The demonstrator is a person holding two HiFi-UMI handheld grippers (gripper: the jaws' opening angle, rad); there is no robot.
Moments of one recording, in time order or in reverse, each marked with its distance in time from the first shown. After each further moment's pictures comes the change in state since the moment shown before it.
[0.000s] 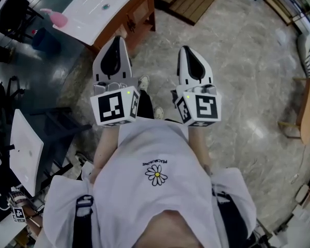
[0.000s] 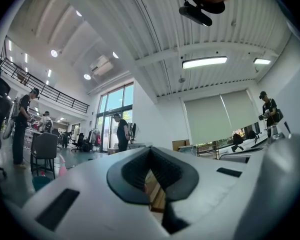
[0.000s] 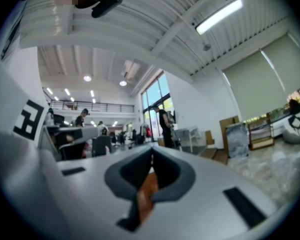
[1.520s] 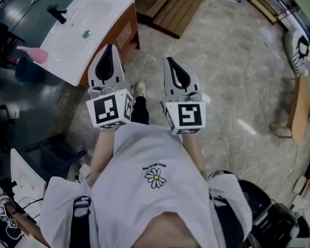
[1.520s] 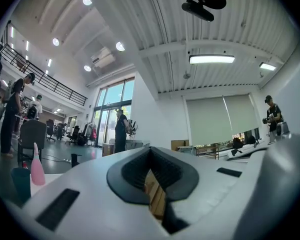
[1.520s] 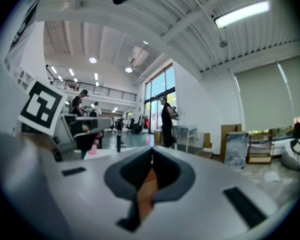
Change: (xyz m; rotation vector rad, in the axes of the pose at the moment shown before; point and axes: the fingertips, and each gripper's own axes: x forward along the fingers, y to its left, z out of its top) left arm 0.165 0.031 -0.053 -0.070 0.026 -0.035; right arm 0.139 -0.043 -0.020 -0.169 0.098 -0.026
